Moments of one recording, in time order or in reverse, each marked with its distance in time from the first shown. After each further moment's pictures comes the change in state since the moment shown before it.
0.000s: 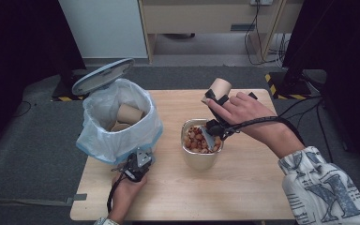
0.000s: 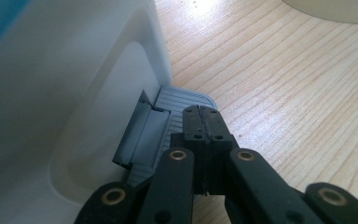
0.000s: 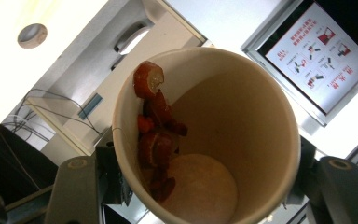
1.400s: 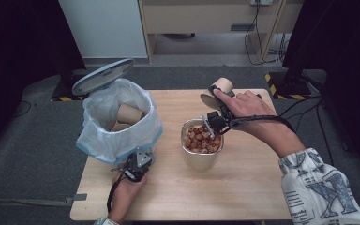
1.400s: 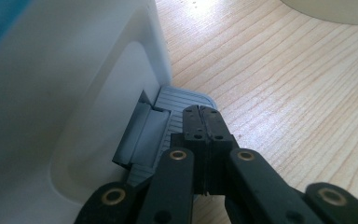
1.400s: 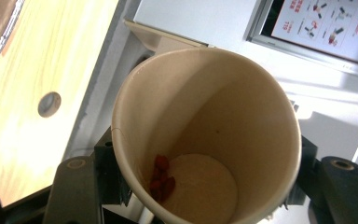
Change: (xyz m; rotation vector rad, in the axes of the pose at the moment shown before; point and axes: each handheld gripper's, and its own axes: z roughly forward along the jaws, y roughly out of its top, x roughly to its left) left arm 0.000 0.000 0.000 -0.004 -0.003 -0.004; right arm -0.004 -0.017 0.006 -0.080 0.039 0.405
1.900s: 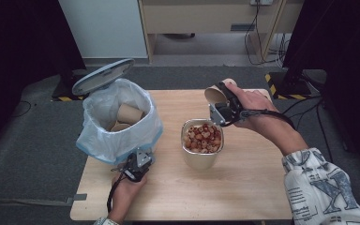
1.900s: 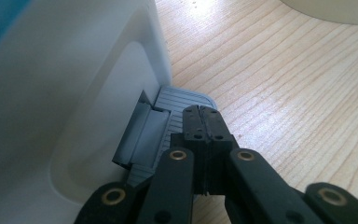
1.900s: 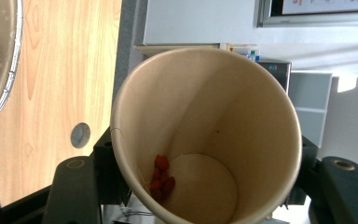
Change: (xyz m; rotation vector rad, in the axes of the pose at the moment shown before) left arm 0.000 0.000 0.000 -0.001 0.000 0.000; right arm -0.004 -0.025 0.006 -0.059 0.057 0.283
